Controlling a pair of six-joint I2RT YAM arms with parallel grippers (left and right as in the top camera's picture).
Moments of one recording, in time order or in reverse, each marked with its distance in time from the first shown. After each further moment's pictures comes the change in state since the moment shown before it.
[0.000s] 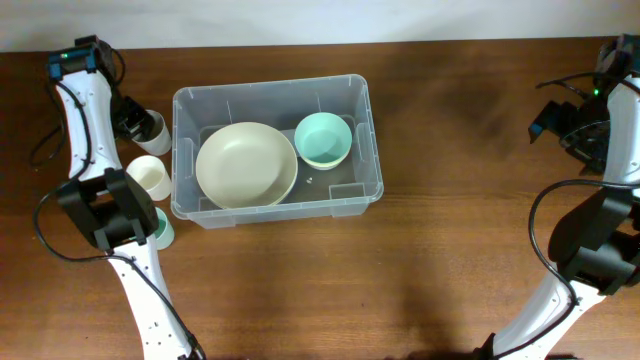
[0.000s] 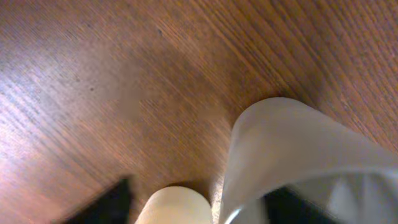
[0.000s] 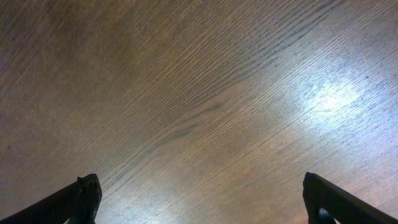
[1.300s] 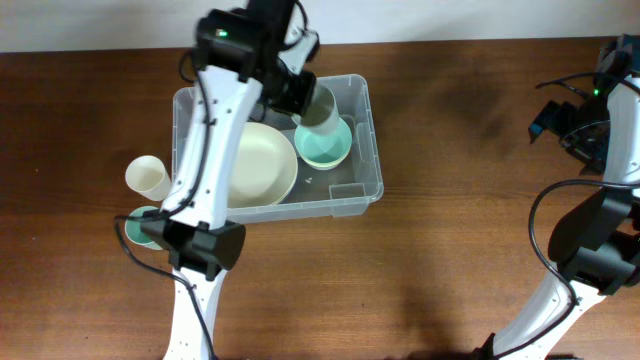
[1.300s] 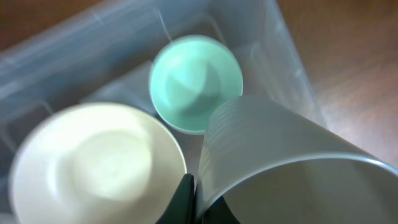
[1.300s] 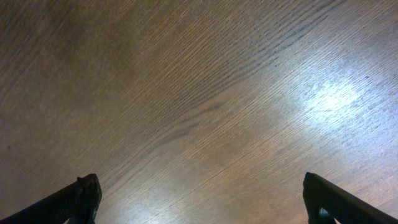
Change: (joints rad) left arm -0.645 -0.333 0.084 -0.087 0.268 0.537; right arm 0.000 0.000 0.000 0.000 0.000 0.000
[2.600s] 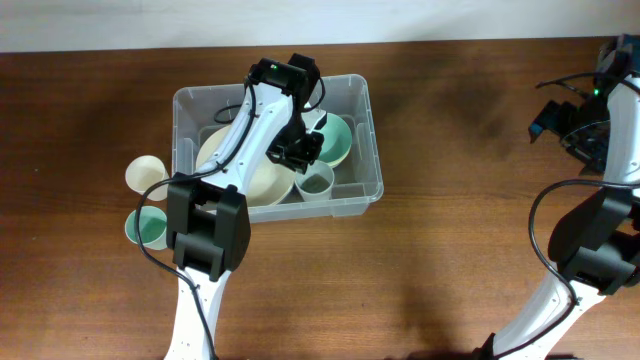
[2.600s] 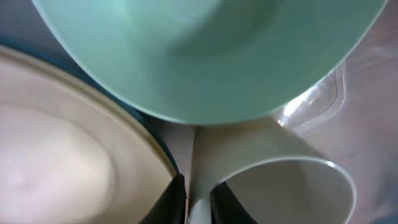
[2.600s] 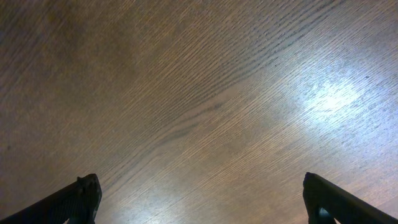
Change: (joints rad) left arm -0.028 0.010 -0.603 0.230 -0.005 0.000; right arm 0.000 0.000 0.000 0.000 0.000 0.000
